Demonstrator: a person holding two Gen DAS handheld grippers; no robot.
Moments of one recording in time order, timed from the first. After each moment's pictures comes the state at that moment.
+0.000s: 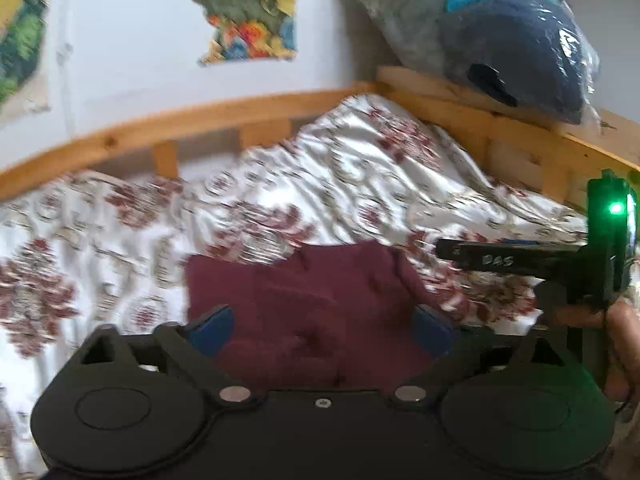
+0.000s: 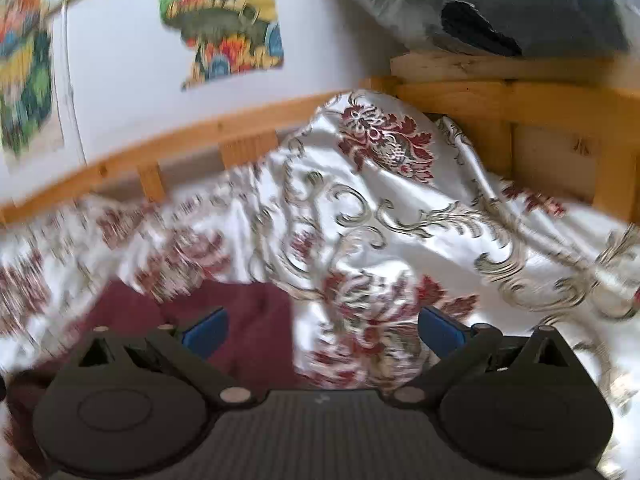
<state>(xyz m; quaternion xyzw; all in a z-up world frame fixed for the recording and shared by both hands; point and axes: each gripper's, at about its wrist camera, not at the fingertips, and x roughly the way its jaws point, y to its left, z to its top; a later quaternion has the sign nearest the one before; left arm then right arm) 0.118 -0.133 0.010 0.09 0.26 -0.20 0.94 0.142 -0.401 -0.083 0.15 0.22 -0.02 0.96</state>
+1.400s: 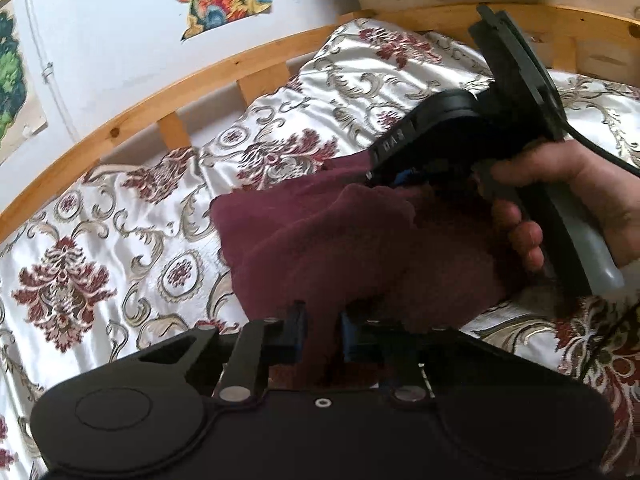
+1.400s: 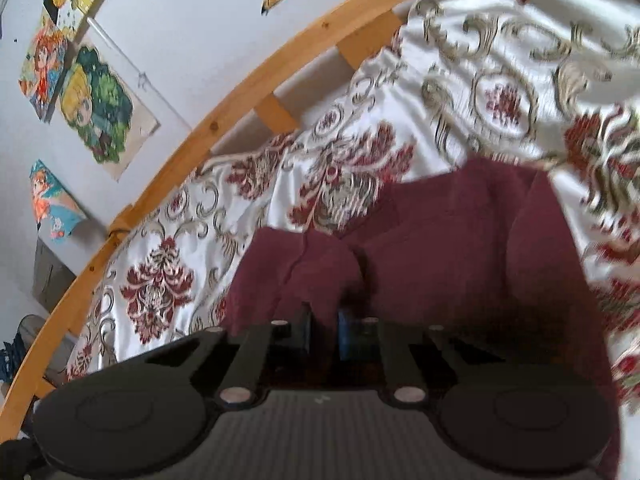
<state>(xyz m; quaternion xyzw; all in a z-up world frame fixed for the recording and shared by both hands) 0.110 -0.122 -0.054 0.23 0.29 -0.19 0.91 0.227 -0.344 -0.127 0.28 0.29 0.19 0.89</state>
